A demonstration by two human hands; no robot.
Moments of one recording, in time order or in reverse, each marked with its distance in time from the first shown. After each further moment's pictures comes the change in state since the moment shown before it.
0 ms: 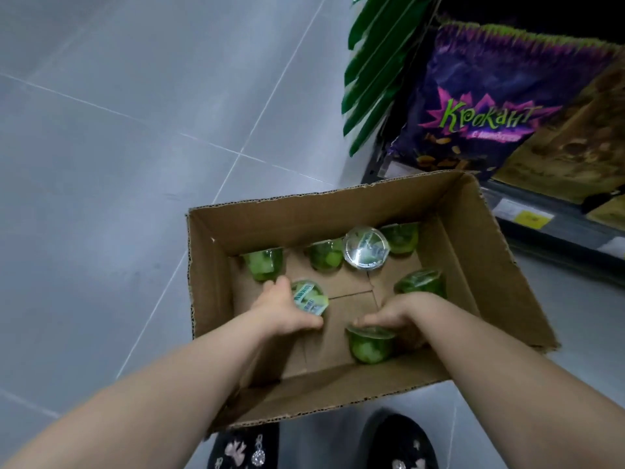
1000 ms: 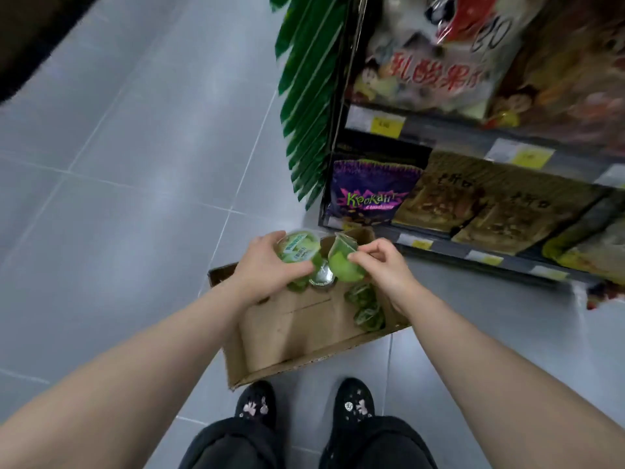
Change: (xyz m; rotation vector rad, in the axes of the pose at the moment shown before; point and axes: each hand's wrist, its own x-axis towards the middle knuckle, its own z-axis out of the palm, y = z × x) left_hand -0.208 0.152 -0.175 -0.279 0.173 0.229; right_hand -0.251 0.054 -0.053 1.054 0.572 -0.589
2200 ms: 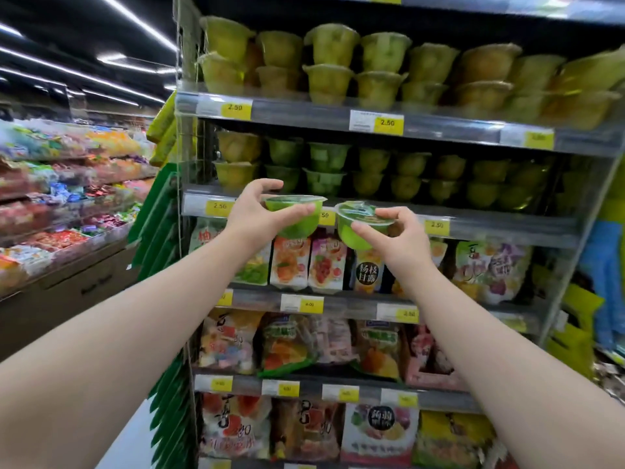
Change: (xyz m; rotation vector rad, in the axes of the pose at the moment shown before) left_hand -0.373 0.665 -0.194 -0.330 0.499 1.029; right_hand -0.418 -0.498 -0.460 0.064 0.640 -1.048
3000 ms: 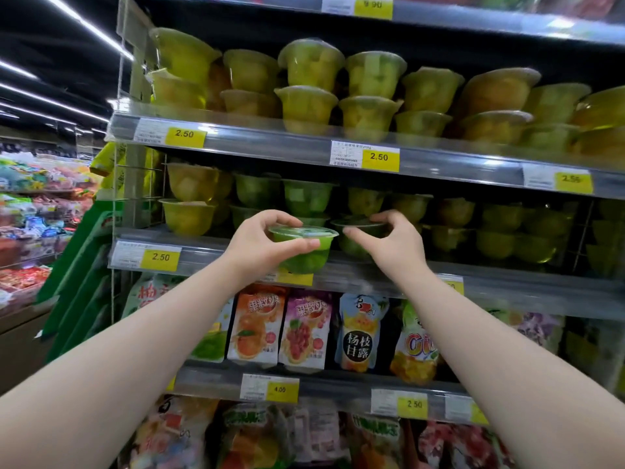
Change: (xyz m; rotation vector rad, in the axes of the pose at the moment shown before) left_hand 0.104 -0.024 0.071 -0.004 -0.100 0.158; right_hand 0.152 0.037 0.005 -0.241 0.071 -0.128
